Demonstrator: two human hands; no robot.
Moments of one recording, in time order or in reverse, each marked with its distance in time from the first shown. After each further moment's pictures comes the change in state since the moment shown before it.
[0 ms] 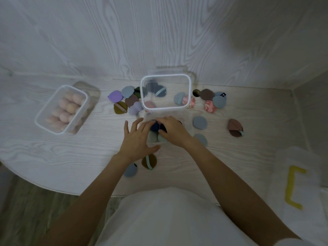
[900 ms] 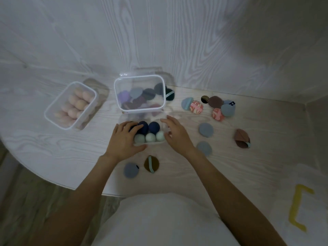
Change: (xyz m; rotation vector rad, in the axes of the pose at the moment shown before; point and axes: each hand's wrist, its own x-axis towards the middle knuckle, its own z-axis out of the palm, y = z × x) left_hand -0.011 -0.054 -0.004 0.049 -0.003 -0.101; right_hand -0.003 0.004 0.013 0.229 0.102 0.060
